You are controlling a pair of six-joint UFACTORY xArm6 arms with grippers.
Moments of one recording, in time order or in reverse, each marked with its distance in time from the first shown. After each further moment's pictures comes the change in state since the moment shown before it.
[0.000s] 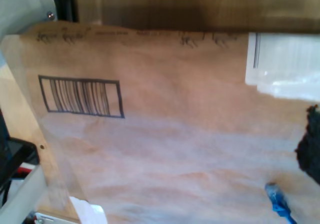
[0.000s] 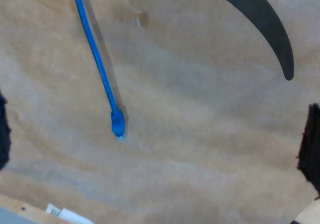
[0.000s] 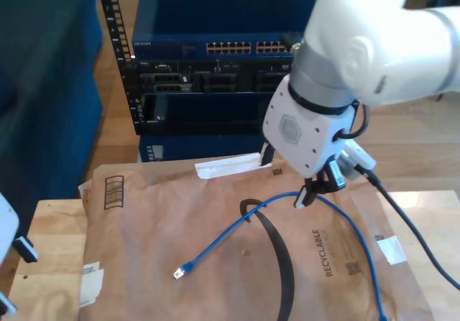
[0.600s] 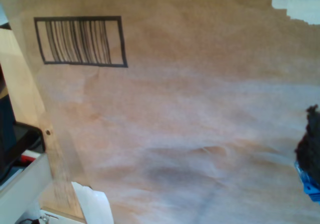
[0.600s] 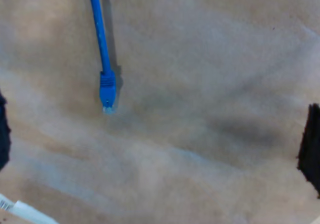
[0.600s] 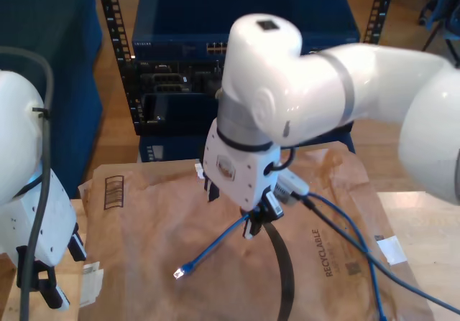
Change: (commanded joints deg) left arm -11.9 0.4 0.7 0.0 0.0 -11.7; right arm 10.1 6.7 3.3 -0.5 -12.1 1.9
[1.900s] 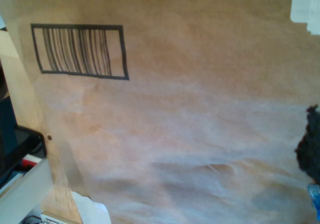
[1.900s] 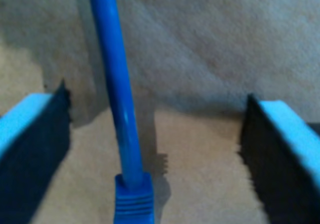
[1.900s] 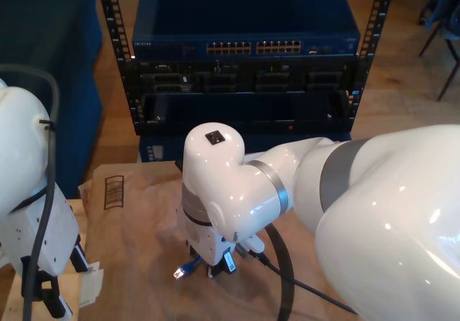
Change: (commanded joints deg) left arm 0.4 1.2 2.3 0.1 -1.9 0.1; right arm 5.6 15.2 4.1 -3.4 -20.2 7.4
